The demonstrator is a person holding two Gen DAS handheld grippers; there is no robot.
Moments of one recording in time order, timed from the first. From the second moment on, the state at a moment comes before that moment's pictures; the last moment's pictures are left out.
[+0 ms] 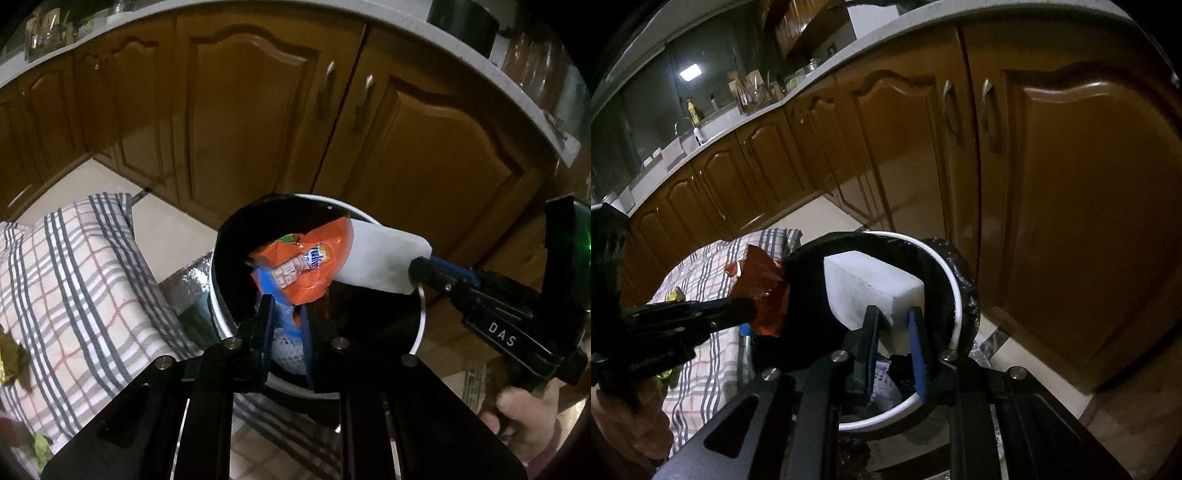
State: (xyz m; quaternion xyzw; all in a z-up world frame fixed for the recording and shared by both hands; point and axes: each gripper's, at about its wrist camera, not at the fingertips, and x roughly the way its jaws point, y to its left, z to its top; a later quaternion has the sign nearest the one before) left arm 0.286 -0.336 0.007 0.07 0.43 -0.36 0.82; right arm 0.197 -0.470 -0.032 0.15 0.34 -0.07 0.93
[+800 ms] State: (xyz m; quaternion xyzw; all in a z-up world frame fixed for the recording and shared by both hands) left arm 0.225 -0.211 0.022 0.00 0.37 -0.31 0.88; right arm 0.152 -0.436 -0.023 0.23 0.25 -0.01 0.94
